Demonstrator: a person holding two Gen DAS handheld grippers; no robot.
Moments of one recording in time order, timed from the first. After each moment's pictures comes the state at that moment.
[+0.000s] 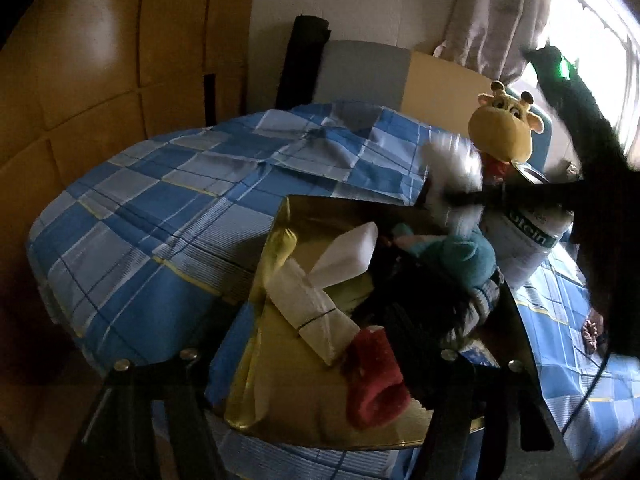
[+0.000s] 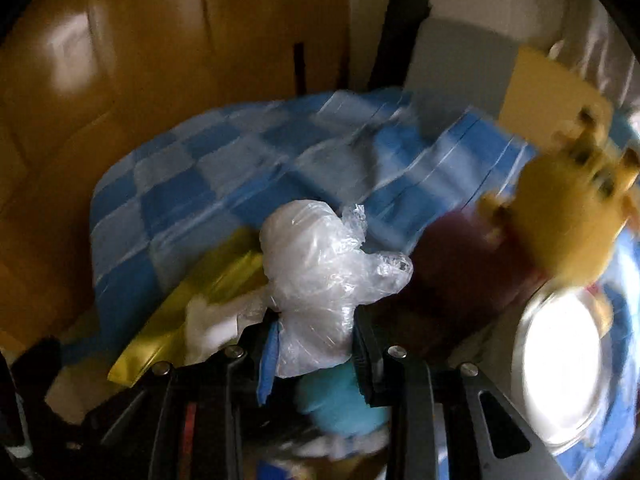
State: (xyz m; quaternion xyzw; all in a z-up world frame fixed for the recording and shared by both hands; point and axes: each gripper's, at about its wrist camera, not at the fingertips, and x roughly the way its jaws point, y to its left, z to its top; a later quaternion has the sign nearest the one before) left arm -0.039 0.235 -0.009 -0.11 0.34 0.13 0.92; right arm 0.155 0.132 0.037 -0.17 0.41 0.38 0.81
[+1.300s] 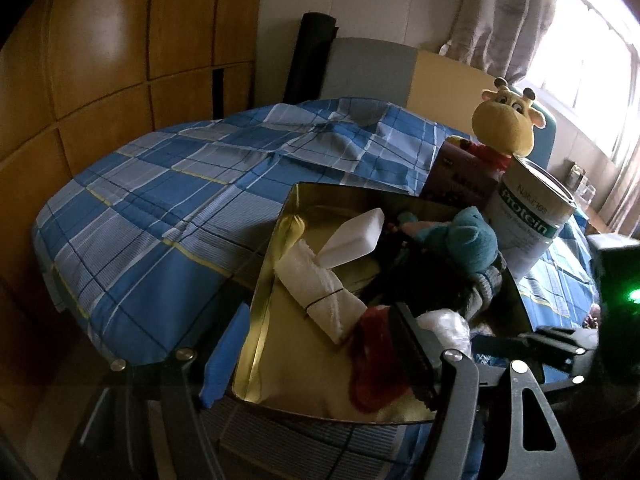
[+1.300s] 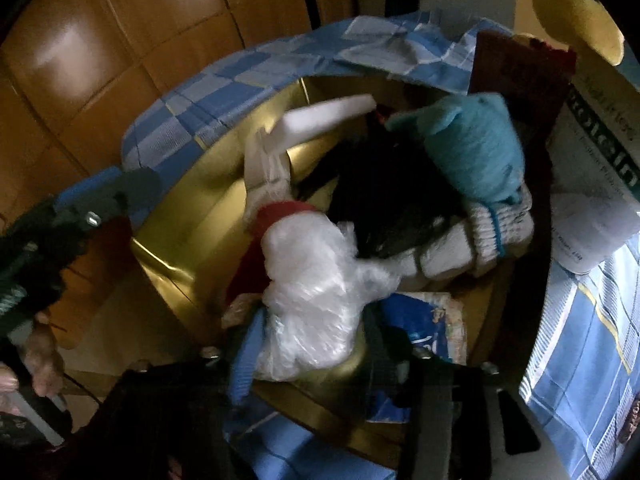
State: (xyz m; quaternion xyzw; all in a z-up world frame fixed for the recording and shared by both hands) left arm -0.054 0.235 -0.016 -0.12 0.35 0.14 0.92; right arm 0.035 0.091 -0.058 -0.12 0.48 0.40 0.77
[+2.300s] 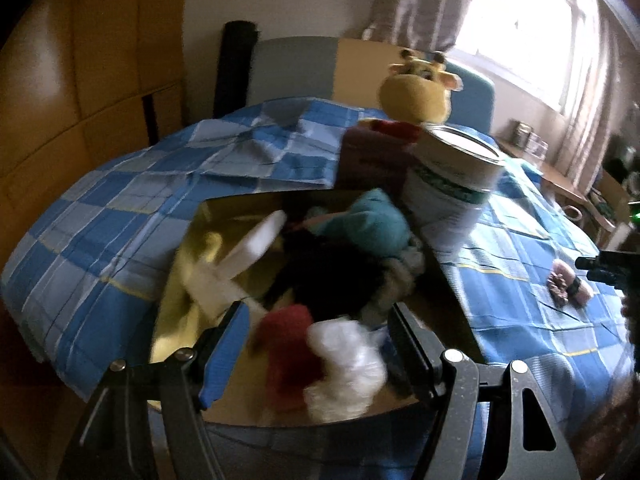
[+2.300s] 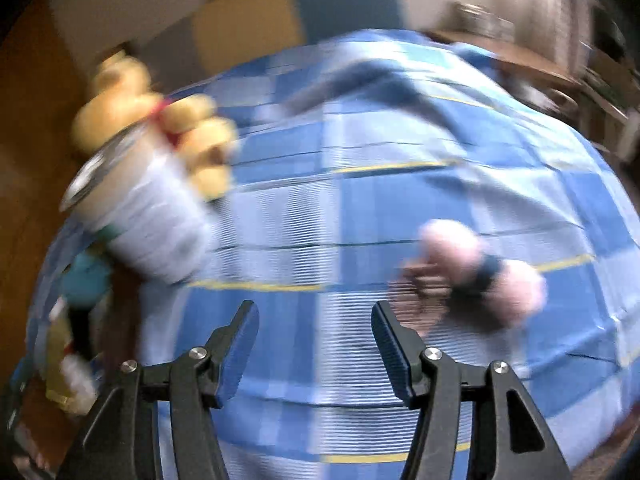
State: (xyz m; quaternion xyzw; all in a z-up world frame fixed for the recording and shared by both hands) left arm -0.034 0.158 0.000 -0.06 0.35 0.03 0.93; right arm 0.111 -0.257 -0.024 0.12 0.47 0.04 0.87
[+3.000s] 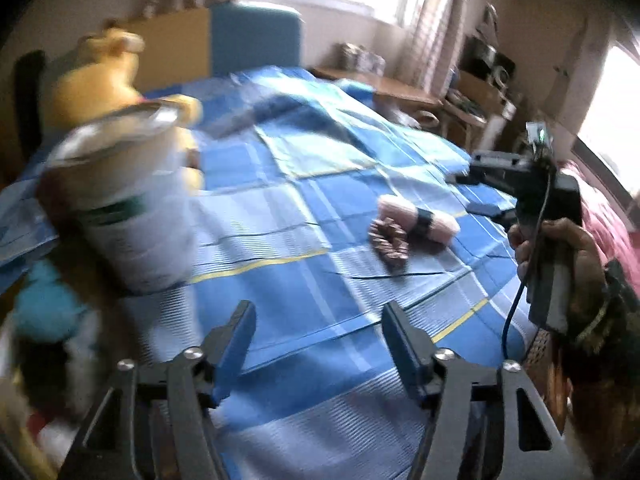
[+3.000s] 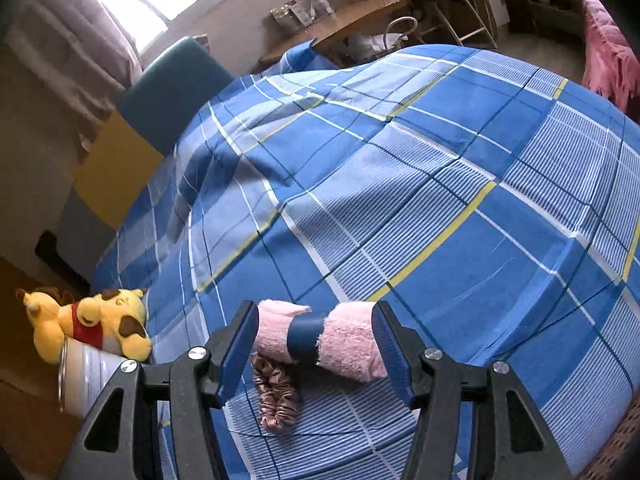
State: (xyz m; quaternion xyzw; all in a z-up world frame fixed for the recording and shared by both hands) left arm 0.054 -0.085 -0.003 0.04 0.42 -0.26 0.87; right arm 0.104 -0.408 -0.056 0.37 0.38 -0.10 0.84
